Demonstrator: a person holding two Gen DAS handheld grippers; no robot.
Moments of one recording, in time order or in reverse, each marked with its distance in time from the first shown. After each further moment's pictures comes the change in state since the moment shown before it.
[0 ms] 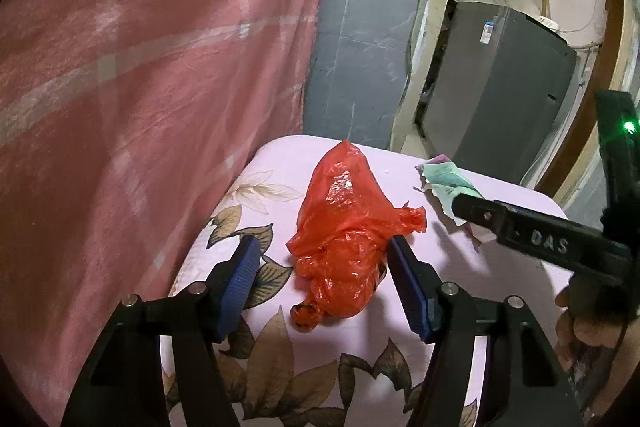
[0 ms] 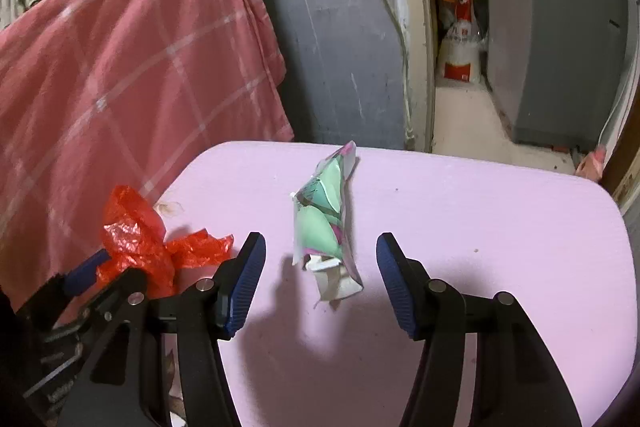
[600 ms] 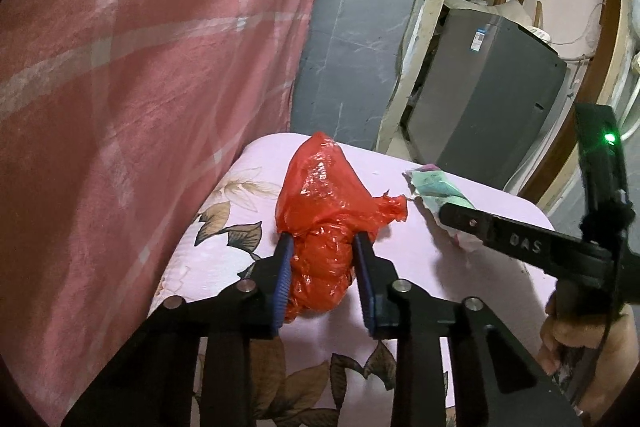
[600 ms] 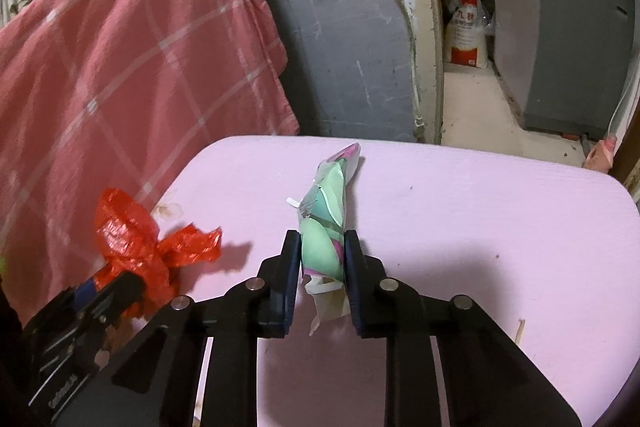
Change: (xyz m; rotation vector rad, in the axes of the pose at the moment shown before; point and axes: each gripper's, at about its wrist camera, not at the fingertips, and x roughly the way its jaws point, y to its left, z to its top) left arm -0.001 0.002 0.005 -0.030 -0.001 -0.067; right arm 0.007 0.001 -0.001 0.010 0.033 0.031
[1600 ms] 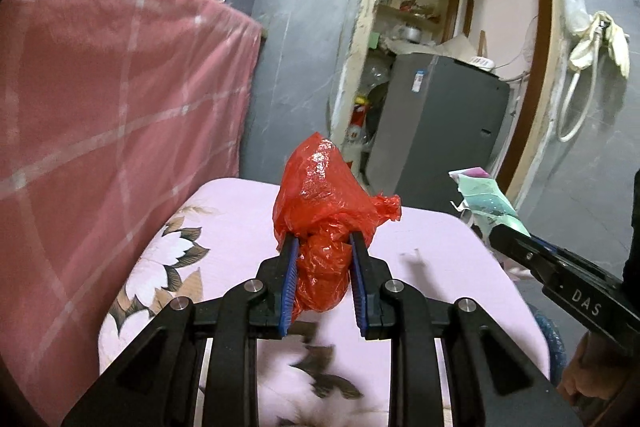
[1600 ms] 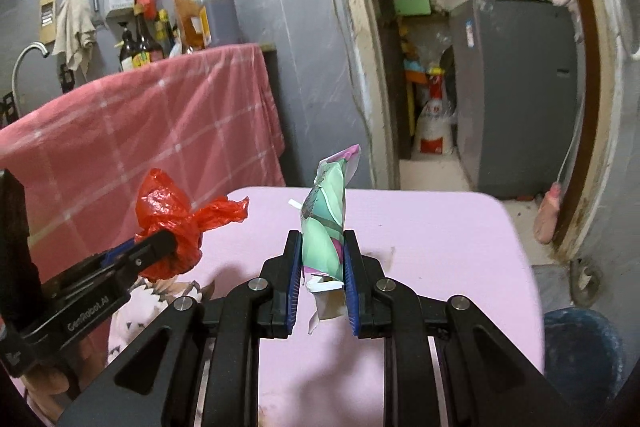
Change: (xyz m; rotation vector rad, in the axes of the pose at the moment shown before) left arm -0.079 -0.074 -0.040 0.080 -0.232 -0.100; right arm -0.177 -0.004 -0.095 -0.055 -0.396 -0.079
